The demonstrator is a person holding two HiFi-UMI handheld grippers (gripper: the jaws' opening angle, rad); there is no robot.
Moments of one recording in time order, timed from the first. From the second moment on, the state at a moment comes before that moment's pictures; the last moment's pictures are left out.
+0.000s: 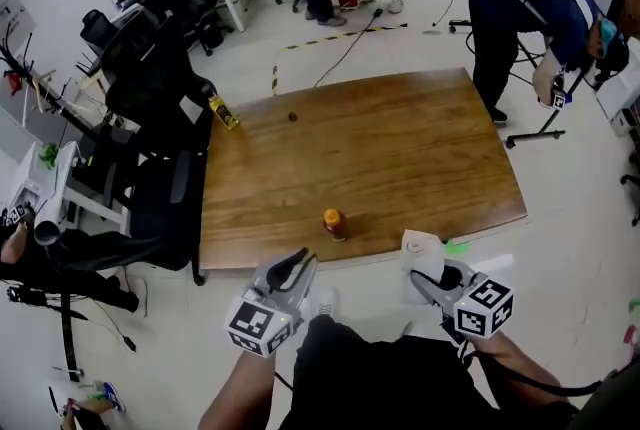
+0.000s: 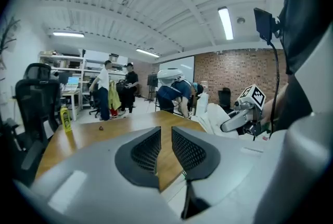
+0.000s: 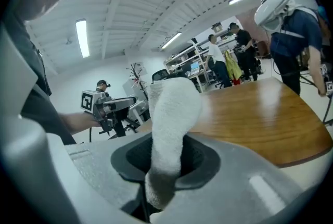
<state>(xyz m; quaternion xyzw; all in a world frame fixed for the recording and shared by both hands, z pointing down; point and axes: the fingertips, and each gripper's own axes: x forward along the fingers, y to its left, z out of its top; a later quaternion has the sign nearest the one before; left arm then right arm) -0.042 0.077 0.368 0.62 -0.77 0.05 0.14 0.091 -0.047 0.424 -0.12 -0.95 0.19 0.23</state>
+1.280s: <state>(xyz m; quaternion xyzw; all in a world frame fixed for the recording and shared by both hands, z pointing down) -0.094 -0.007 0.443 0.89 -0.42 0.09 0.14 -0.038 0.015 0.499 0.14 -0.90 0.40 0.04</state>
